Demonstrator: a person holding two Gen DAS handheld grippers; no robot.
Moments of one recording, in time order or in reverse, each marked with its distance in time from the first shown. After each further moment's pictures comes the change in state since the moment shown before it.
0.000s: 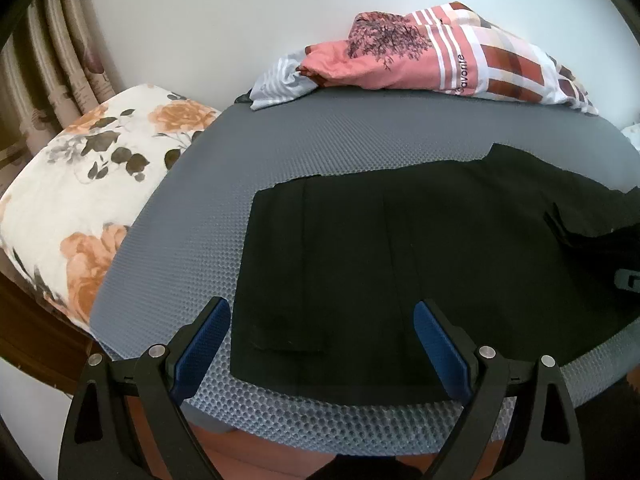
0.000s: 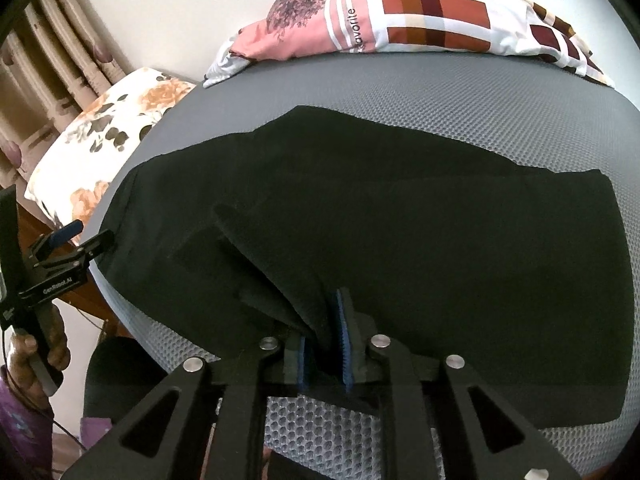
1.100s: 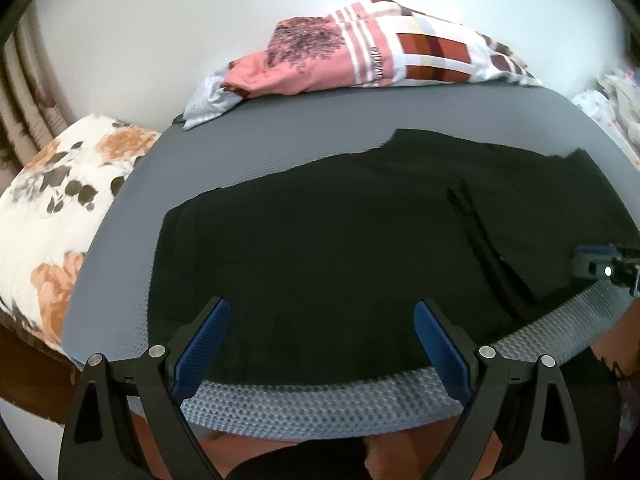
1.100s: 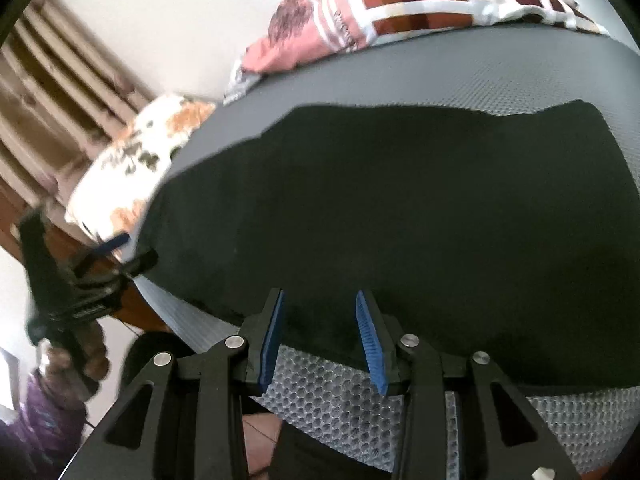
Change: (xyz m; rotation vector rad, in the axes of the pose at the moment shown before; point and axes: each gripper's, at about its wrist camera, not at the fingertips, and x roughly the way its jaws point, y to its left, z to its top) left arm -0.028 -0.072 -0.003 0.135 -0.010 -0.133; right arm -0.021 -0.030 -0.033 0.057 -0.042 0.150
